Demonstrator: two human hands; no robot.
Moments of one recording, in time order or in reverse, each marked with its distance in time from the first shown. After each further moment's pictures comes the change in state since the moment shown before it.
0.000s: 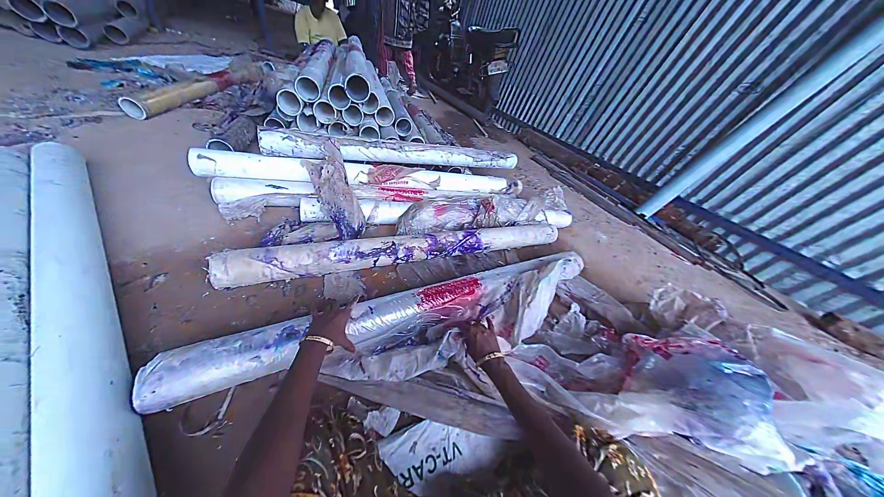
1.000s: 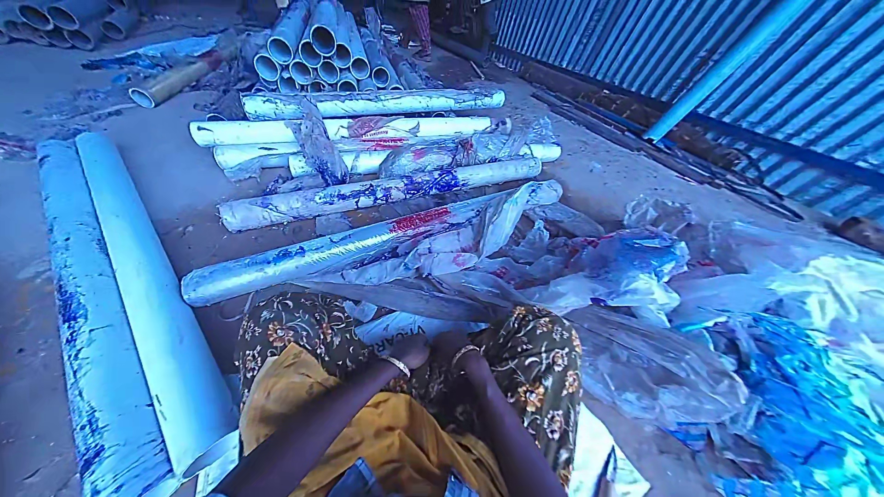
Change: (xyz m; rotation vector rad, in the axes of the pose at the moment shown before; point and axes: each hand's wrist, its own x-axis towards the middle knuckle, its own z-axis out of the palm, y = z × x) left_hand -0.178 0.219 0.163 -0.227 -0.435 0.110; right_hand -0.205 0.014 0.055 0.082 -0.540 -0.108
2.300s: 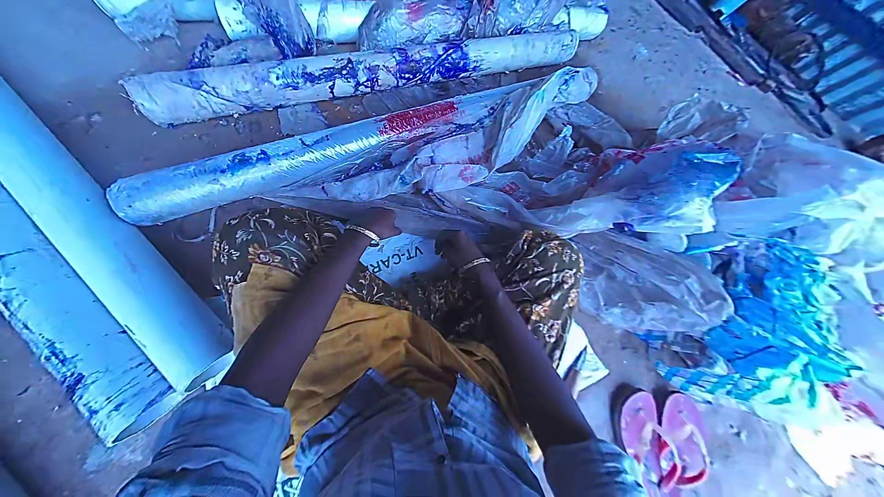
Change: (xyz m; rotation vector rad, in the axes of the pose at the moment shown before) left_hand 0.039 -0.041 -0.097 0.314 0.036 -0.035; right_hand 0.049 0.041 -0.001 0.489 0.339 -0.119
